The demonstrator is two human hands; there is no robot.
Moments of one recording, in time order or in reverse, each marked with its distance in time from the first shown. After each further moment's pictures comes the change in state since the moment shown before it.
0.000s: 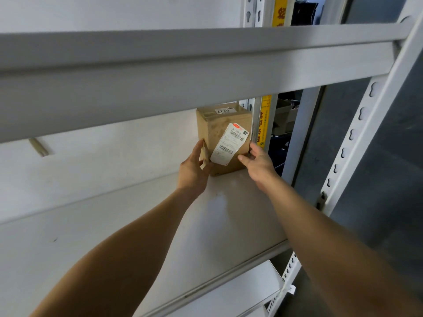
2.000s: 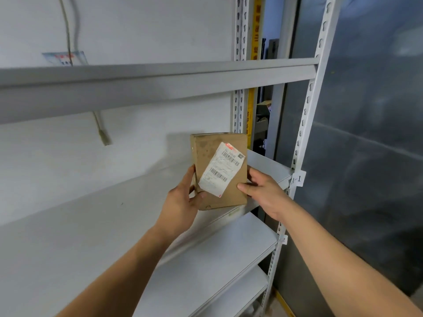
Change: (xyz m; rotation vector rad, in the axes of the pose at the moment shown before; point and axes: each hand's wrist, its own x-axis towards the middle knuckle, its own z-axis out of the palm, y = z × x) left_hand -0.236 -0.019 -0.189 -0.120 -0.252 0.194; right_hand -0.290 -0.029 0.050 0.043 -0.086 0.005
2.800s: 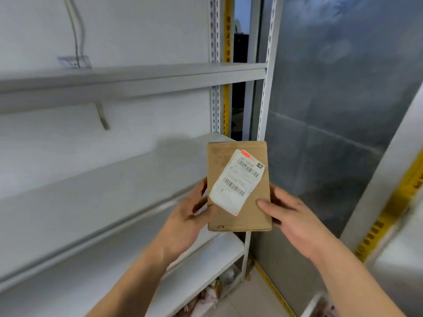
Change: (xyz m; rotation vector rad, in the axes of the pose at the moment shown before) left_hand -0.204 0.151 0.020 -0.377 -0.255 -0.002; right_hand -0.300 -0.059 -0.054 0.187 0.080 0.102
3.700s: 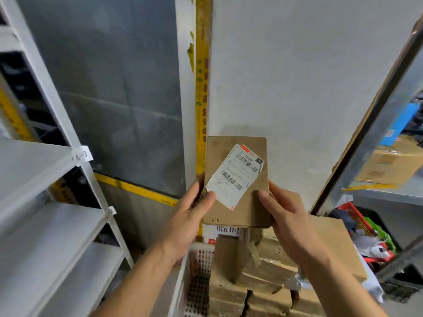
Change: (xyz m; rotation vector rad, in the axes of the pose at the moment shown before) left_hand 0.034 0.055 0.343 -0.455 -0.644 -0.097; right_hand -0.234 0.032 -0.217 0.060 0.784 -0.112
